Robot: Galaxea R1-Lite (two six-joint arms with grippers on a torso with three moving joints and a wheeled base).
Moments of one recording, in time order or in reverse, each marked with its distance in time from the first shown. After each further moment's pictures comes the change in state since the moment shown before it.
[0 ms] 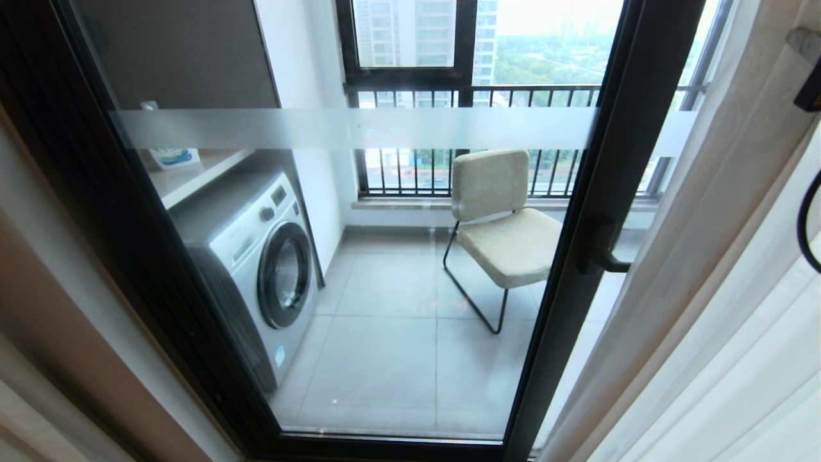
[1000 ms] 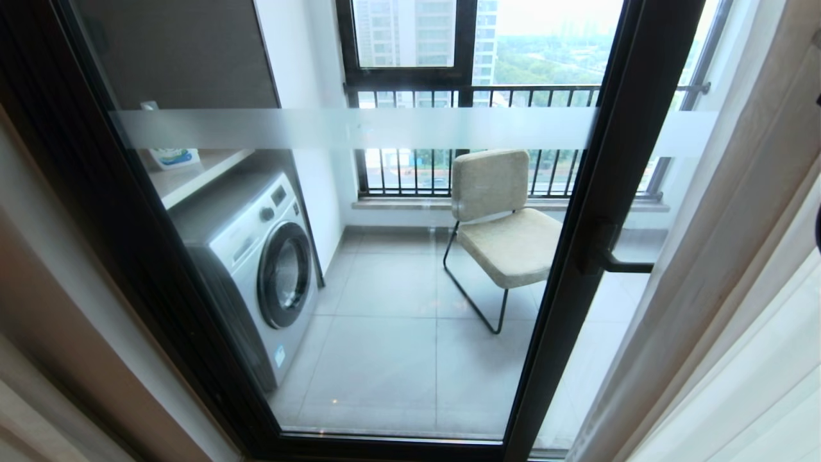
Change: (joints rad) left arm 0.000 0.000 0.000 0.000 0.000 0.000; right arm -0.052 -0.016 0.008 0.004 -0.003 -0.003
